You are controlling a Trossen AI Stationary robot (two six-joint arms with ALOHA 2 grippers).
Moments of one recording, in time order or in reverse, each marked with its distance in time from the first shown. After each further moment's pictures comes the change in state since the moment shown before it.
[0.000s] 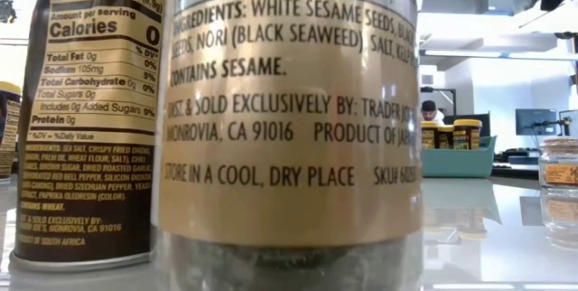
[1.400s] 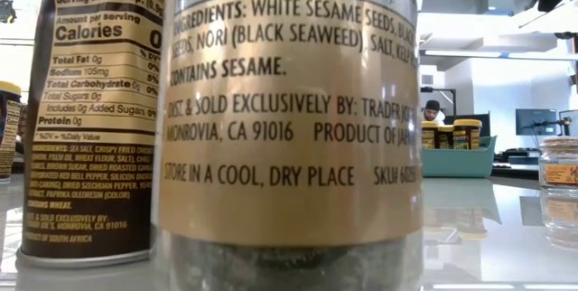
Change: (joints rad) left arm -0.007 0.053 -0.023 0.023 0.031 -0.073; right arm -0.001 -0.002 0.000 -0.006 0.000 -0.010
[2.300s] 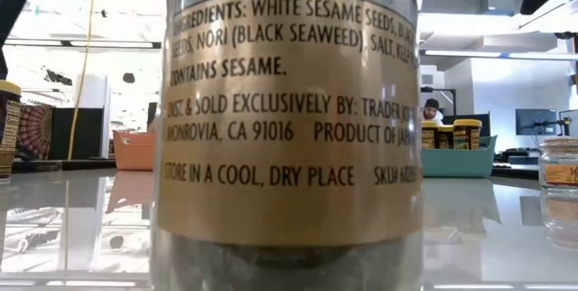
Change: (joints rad) left arm 0.516 -0.087 0.215 -0.467 -0.023 0.522; right arm -0.044 0.000 0.000 0.009 0.054 0.100
